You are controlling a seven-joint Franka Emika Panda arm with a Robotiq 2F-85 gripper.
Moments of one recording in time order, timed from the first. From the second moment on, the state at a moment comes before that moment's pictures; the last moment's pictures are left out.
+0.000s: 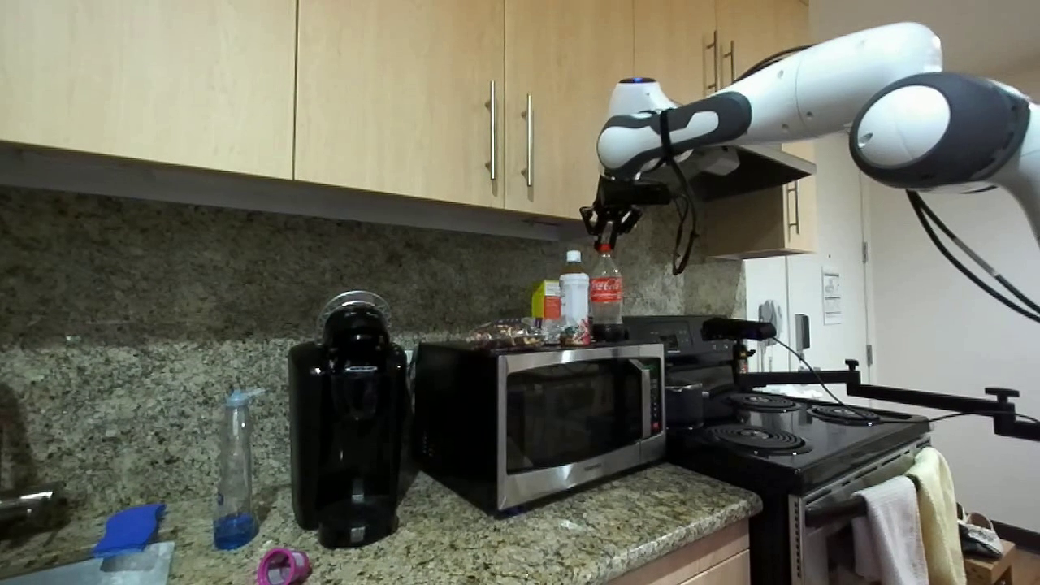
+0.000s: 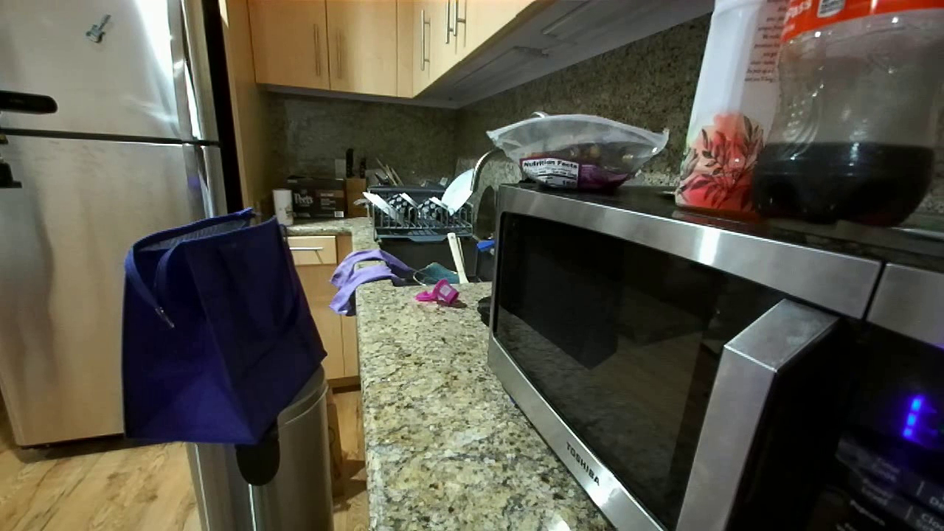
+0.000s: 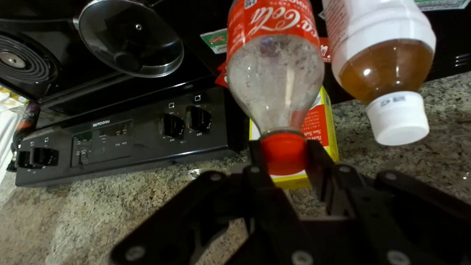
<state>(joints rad) -0.30 0.23 -0.31 -1.23 -0.23 2.10 0.44</state>
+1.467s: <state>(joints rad) -0.31 0.17 -0.31 -1.11 -0.20 2.01 0.32</state>
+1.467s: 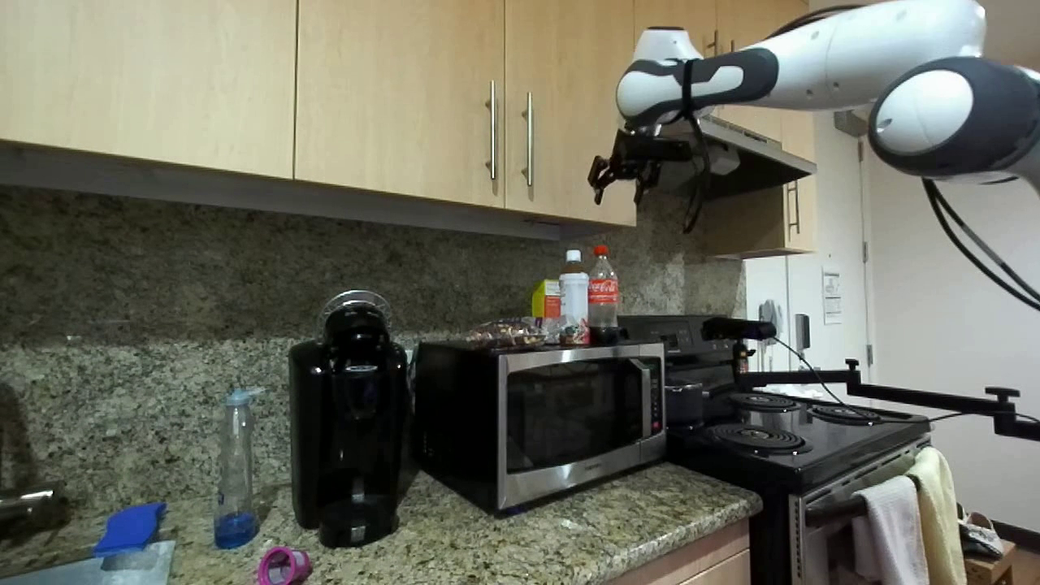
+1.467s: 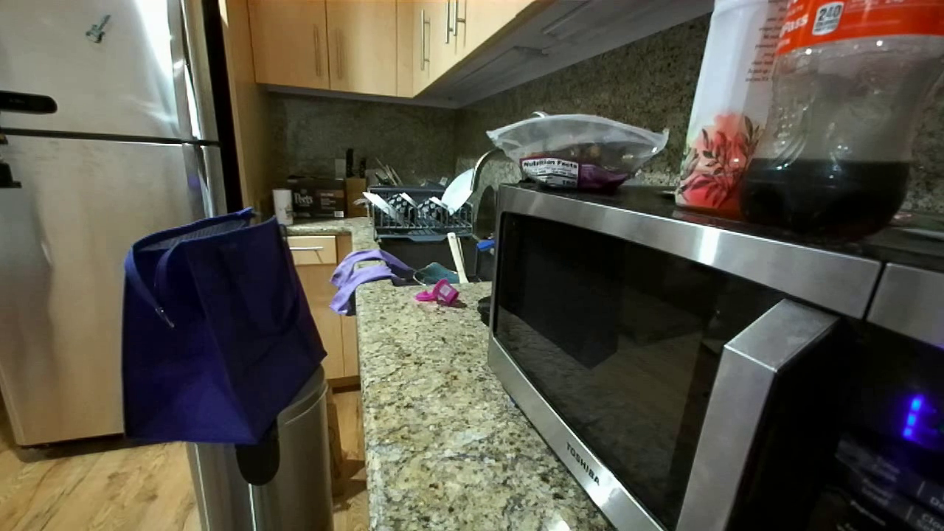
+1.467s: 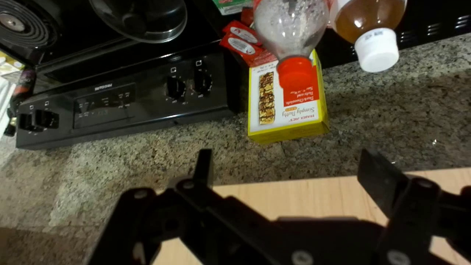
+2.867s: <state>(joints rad) -0.15 -0.36 -0.11 -2.05 -0.53 1.95 -0.04</state>
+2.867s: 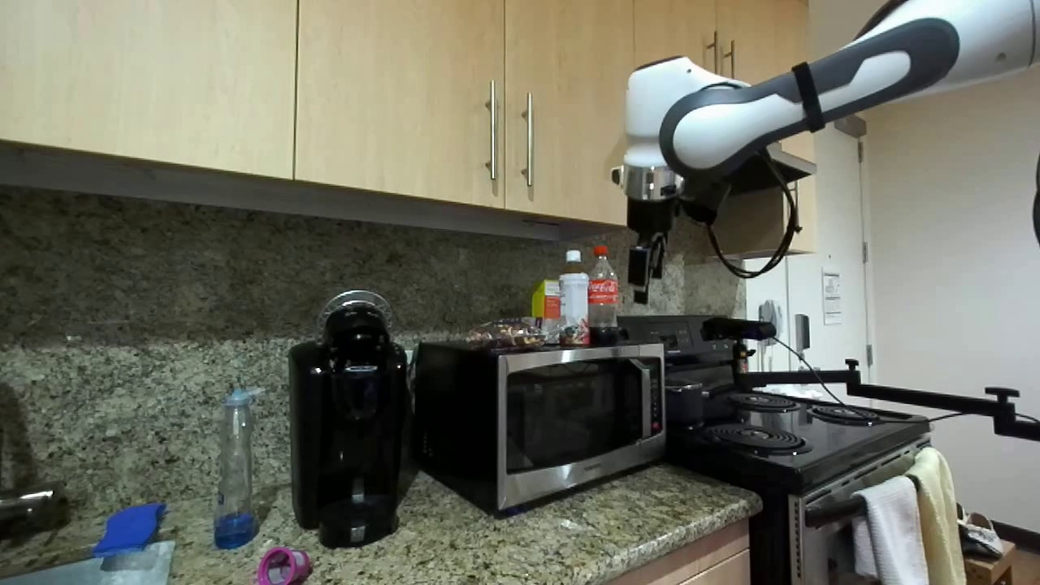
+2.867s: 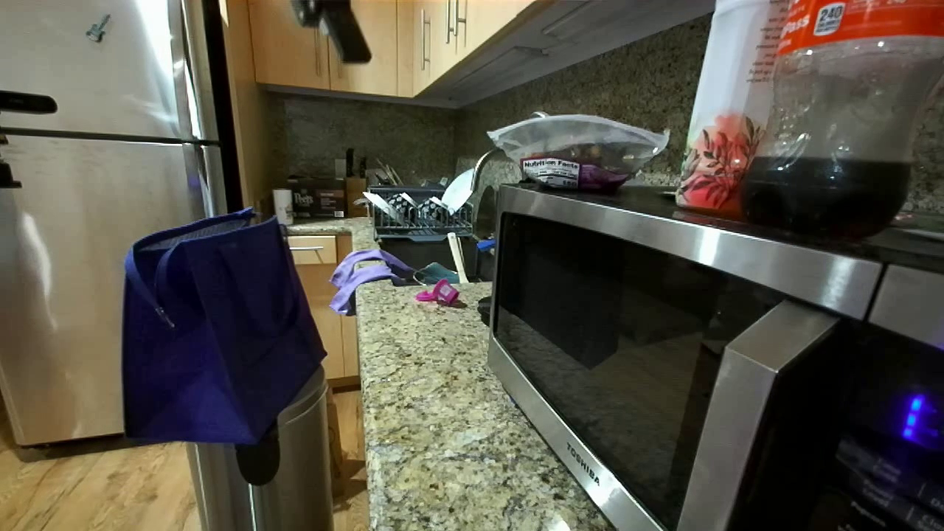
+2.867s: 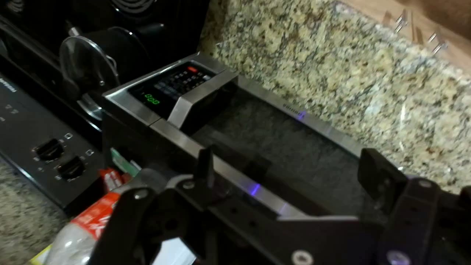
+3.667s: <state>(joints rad) -0.06 -0.38 -0.10 -2.28 -0.37 1.89 -0.11</state>
